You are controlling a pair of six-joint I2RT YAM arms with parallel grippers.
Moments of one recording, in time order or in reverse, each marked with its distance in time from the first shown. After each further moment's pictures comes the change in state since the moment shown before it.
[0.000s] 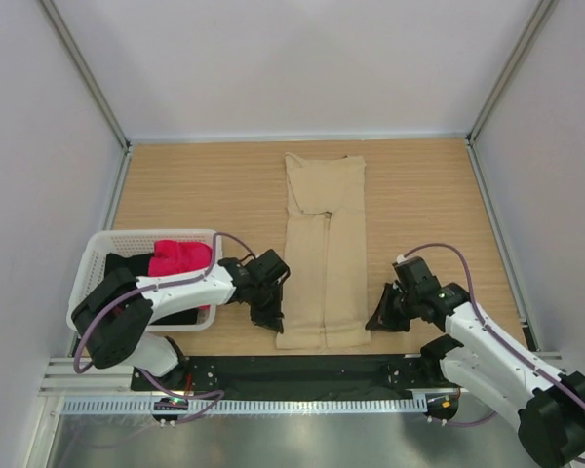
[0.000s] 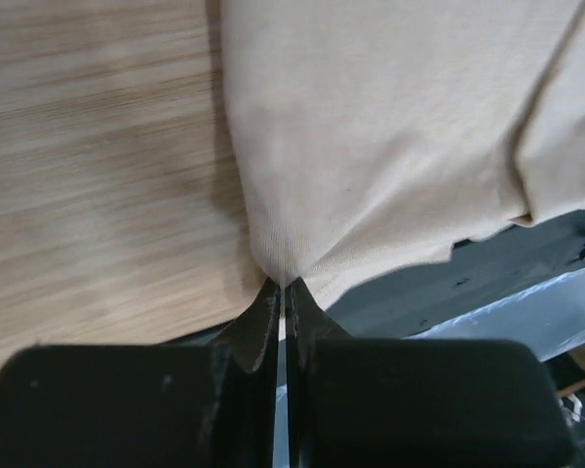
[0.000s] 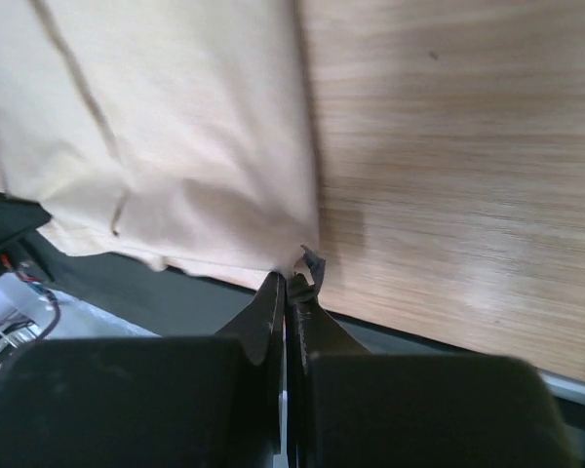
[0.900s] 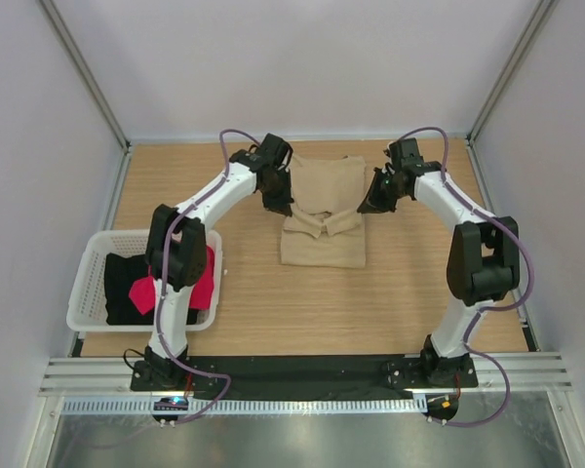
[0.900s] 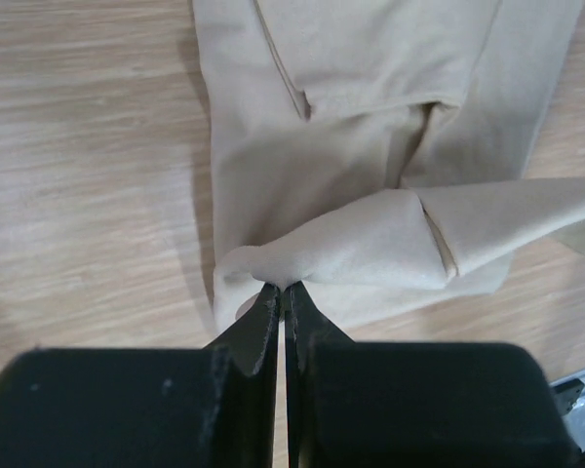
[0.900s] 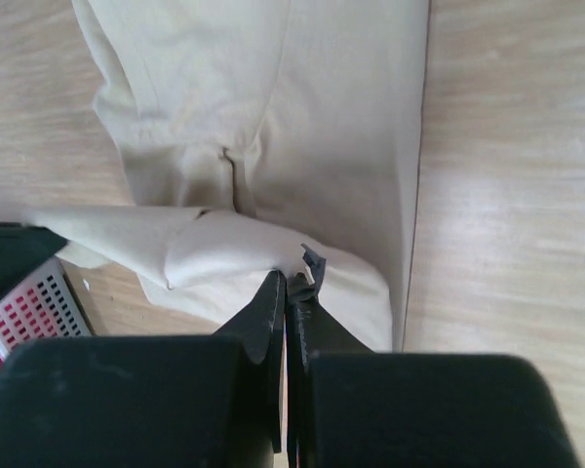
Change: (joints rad) left arm 0.395 0.617 1.111 -0.319 -0.102 0.392; right arm -0.278 0.959 1.007 0.077 0.027 -0.290
